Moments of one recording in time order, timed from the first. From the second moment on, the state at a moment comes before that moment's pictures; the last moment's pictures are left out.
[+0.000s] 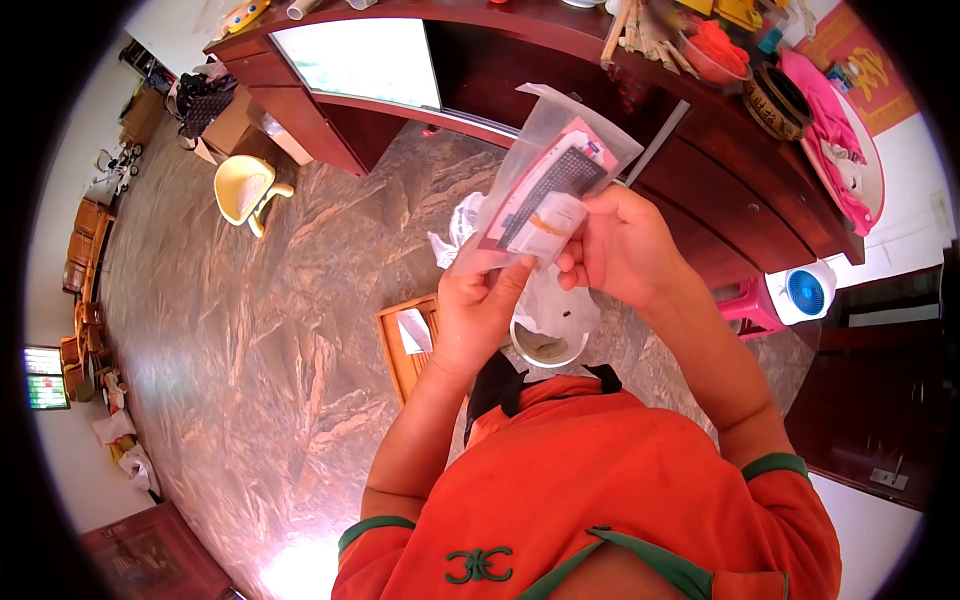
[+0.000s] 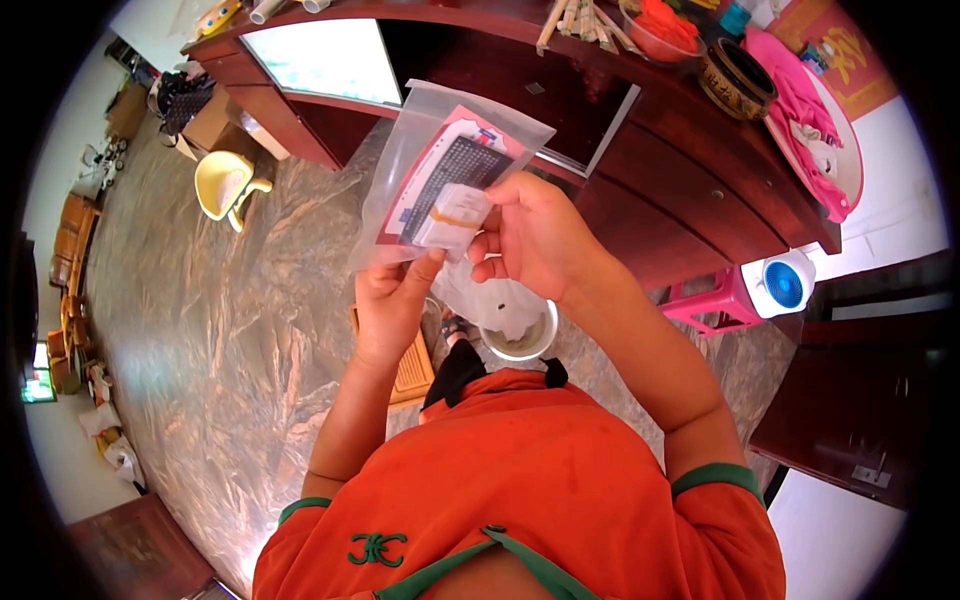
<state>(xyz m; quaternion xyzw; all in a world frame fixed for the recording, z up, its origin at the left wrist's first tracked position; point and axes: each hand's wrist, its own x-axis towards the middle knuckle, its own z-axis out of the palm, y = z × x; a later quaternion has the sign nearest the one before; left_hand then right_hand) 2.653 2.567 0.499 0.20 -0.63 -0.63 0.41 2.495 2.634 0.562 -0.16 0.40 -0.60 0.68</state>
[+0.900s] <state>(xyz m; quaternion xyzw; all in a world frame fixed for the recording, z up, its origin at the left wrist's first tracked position) 2.650 2.566 0.500 0.24 -0.53 -0.75 0.32 2.499 2.644 0.545 -0.29 0.52 -0.62 0.50</state>
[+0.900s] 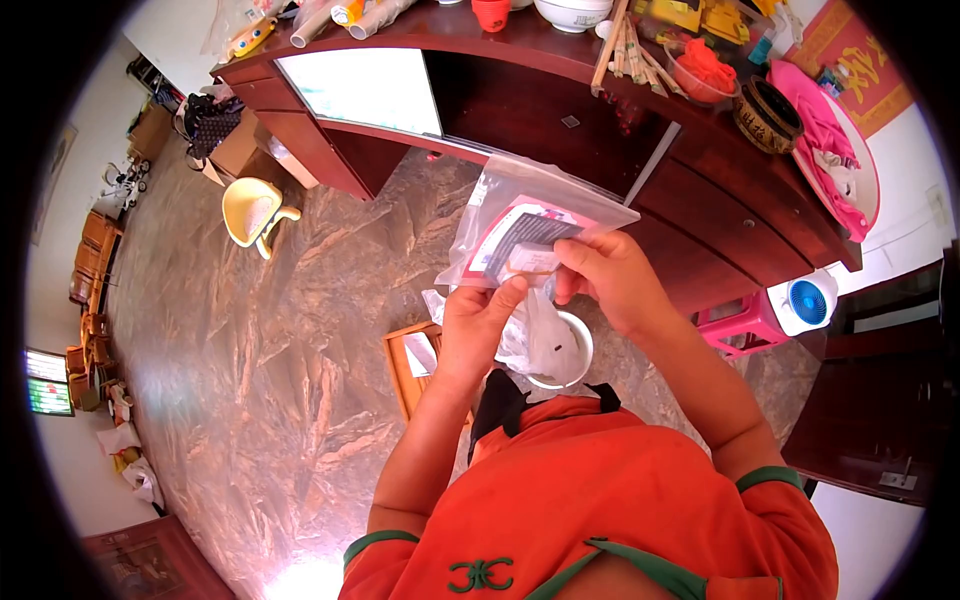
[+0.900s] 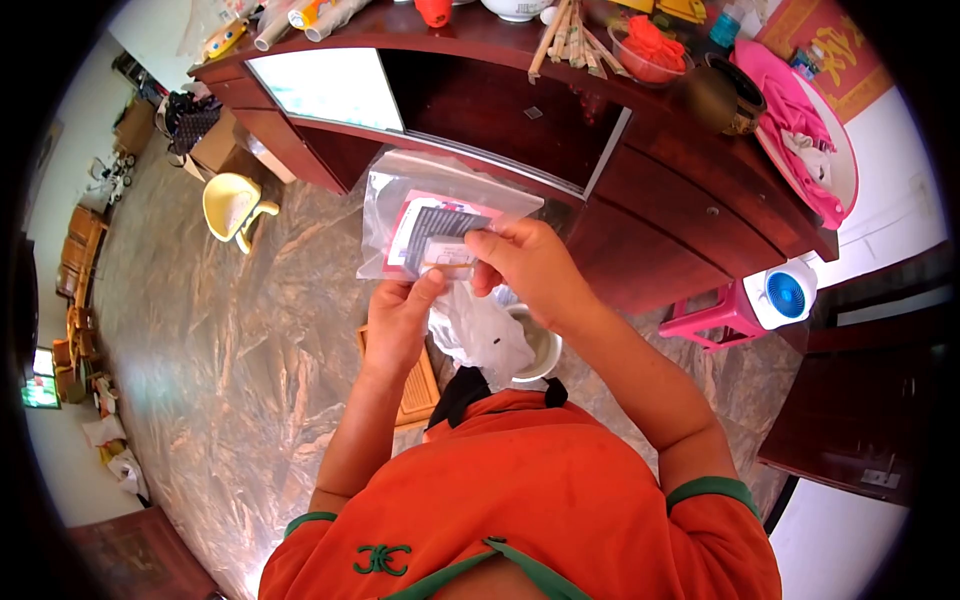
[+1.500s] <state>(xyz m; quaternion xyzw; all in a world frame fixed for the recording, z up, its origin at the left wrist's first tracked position) 2.663 2.561 0.488 0.25 -0.57 -0.73 0.29 2.482 2.643 0.570 -0.35 0.55 -0.67 0.35</state>
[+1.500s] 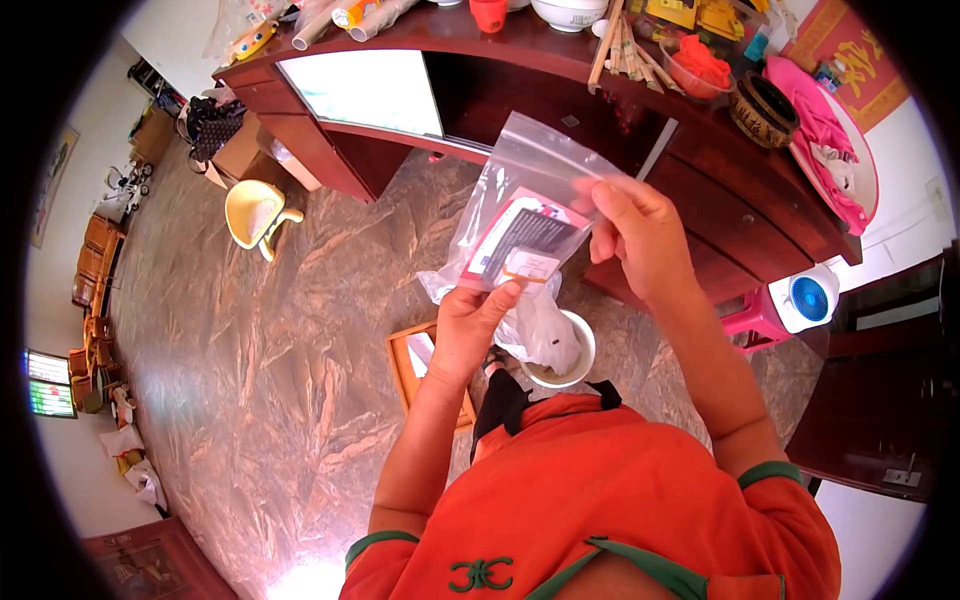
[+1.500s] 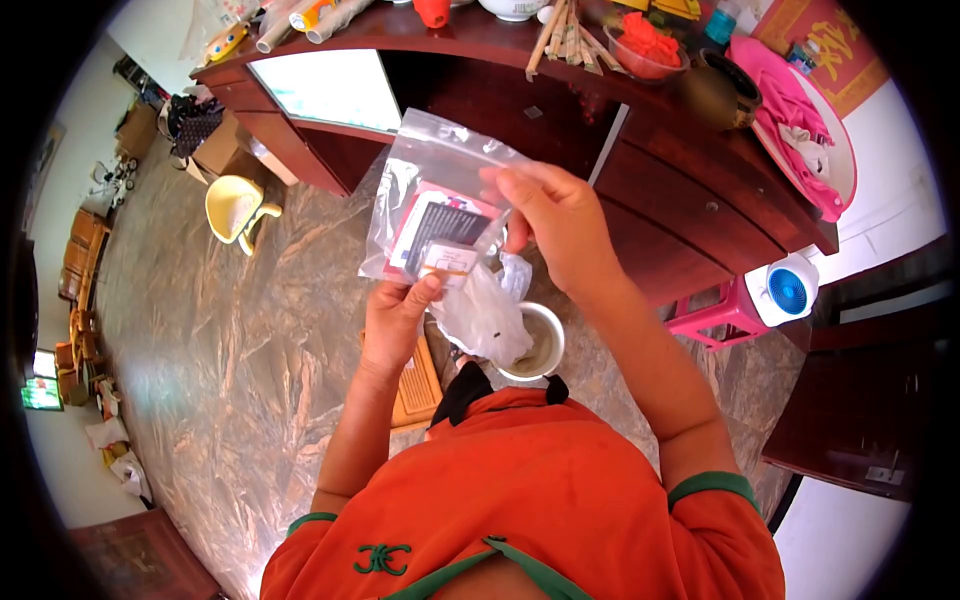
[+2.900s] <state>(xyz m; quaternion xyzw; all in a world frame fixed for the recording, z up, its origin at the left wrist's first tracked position) 2.640 2.569 0.486 0.23 -0.71 -0.54 0.40 2.448 2.638 0.564 -0.33 0.34 -0.77 0.42</state>
